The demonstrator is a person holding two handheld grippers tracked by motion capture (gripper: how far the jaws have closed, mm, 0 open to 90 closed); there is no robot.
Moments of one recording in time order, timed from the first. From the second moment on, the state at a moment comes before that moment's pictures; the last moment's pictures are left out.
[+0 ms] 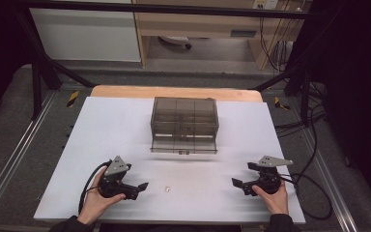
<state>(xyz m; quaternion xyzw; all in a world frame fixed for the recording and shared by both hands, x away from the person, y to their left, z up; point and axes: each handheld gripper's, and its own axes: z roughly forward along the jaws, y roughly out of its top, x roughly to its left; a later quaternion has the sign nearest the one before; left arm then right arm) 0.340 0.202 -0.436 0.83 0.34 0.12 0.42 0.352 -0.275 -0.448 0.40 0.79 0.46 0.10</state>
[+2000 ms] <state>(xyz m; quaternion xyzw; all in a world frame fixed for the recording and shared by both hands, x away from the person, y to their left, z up) 0.340 0.128 -0.442 0.86 0.32 0.08 0.39 0.352 -0.275 -0.448 0.40 0.79 0.45 0.11</state>
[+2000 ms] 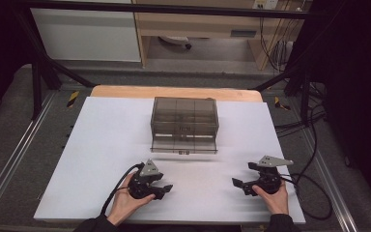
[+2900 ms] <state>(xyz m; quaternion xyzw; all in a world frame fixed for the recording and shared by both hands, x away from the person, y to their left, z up) 0.340 0.123 -0.447 0.87 0.32 0.05 0.38 0.352 -0.275 -0.448 0.40 0.79 0.45 0.11</state>
